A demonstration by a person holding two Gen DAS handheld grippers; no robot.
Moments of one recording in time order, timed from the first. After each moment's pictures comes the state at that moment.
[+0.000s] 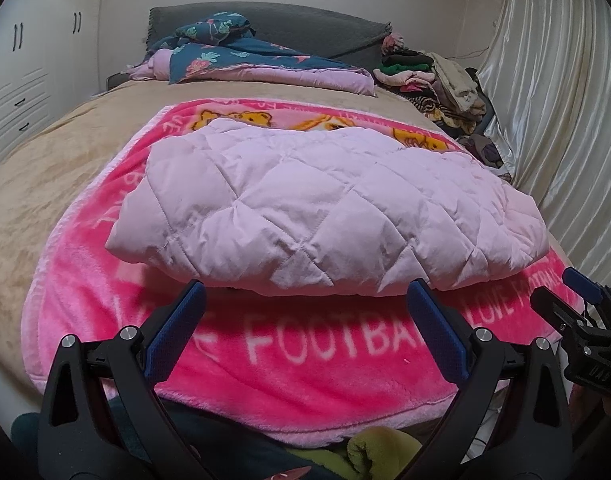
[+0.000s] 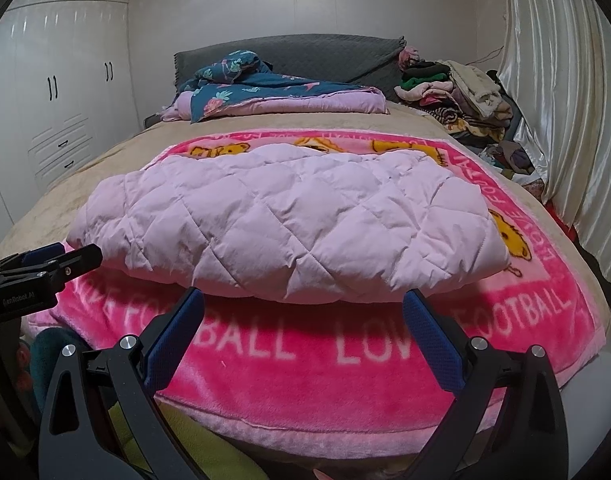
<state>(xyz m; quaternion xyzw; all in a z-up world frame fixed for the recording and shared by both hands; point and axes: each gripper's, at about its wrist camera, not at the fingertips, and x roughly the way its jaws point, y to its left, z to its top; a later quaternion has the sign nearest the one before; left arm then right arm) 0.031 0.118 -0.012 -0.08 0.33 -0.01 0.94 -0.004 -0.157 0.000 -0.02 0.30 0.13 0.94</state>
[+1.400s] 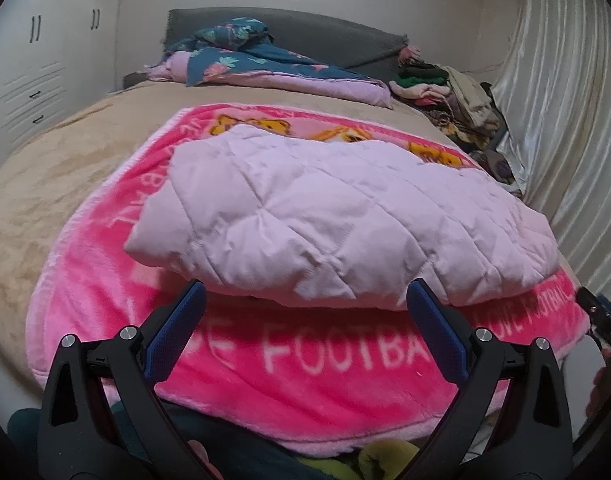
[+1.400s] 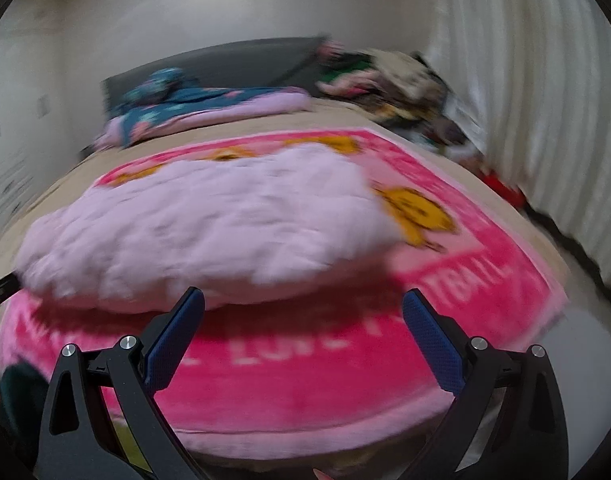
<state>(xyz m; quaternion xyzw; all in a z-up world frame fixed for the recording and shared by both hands) 0.032 0.128 -0.010 -0.10 0.32 0.02 0.94 0.005 -0.276 -0.013 0.06 0.31 -0.03 0.95</state>
